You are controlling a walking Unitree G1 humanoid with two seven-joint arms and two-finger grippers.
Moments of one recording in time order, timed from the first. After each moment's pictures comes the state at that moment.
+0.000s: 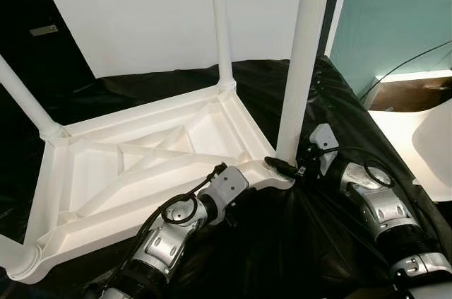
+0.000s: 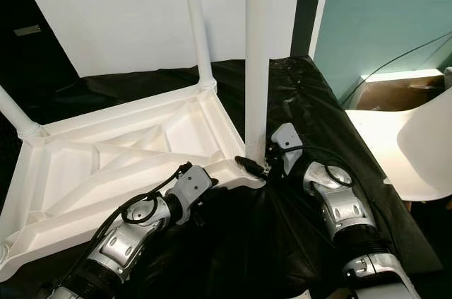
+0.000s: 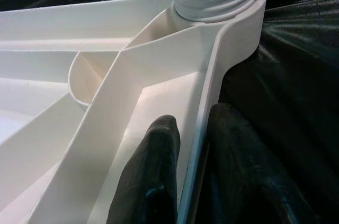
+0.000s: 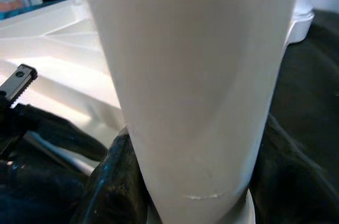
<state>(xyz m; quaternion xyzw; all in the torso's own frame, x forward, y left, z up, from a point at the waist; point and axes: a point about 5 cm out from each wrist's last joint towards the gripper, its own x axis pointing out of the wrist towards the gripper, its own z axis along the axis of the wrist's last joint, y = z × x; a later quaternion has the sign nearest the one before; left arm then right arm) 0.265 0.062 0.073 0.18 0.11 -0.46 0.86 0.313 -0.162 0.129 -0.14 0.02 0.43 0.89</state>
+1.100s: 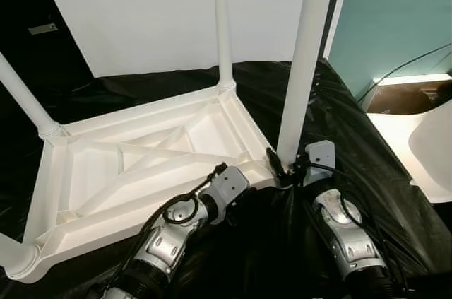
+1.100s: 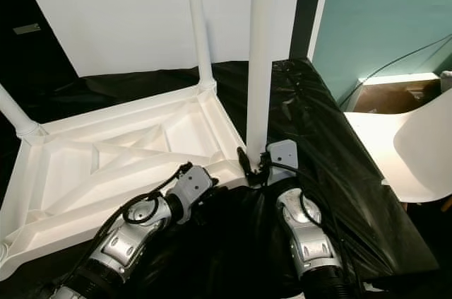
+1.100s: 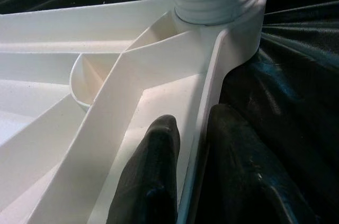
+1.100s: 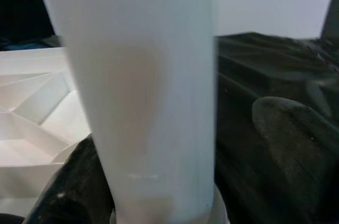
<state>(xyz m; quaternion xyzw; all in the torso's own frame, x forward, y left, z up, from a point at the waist) 0.266 0.061 0.071 0.18 0.11 -0.45 0.87 0.291 -0.142 0.111 -0.09 -0.06 0.16 0.98</state>
